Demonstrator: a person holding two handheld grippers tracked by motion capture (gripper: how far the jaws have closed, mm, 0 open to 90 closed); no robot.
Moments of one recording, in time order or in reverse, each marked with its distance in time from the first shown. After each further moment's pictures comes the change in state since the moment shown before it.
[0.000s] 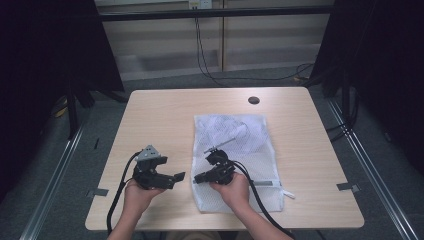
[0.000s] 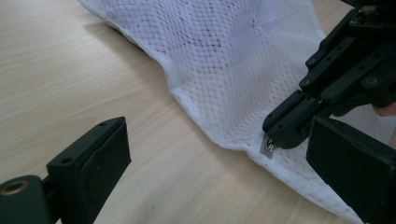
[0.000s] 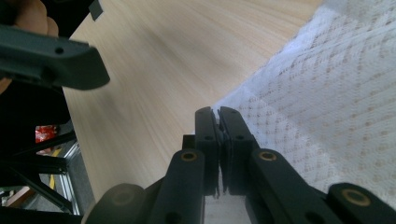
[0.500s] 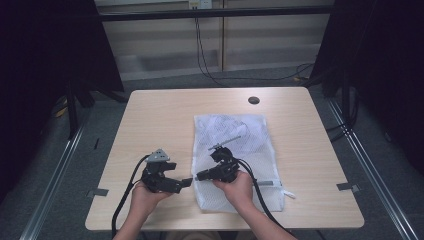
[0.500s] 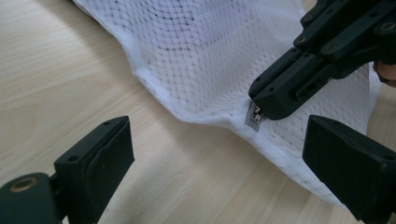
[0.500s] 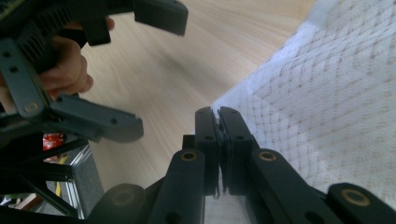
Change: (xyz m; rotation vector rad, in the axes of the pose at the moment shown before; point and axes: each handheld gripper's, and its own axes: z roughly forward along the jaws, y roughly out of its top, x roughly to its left) left arm -0.010 -0.004 0.018 0.070 -0.084 -0.021; right arm -0.002 0.001 -0.015 -0.043 0.017 0.012
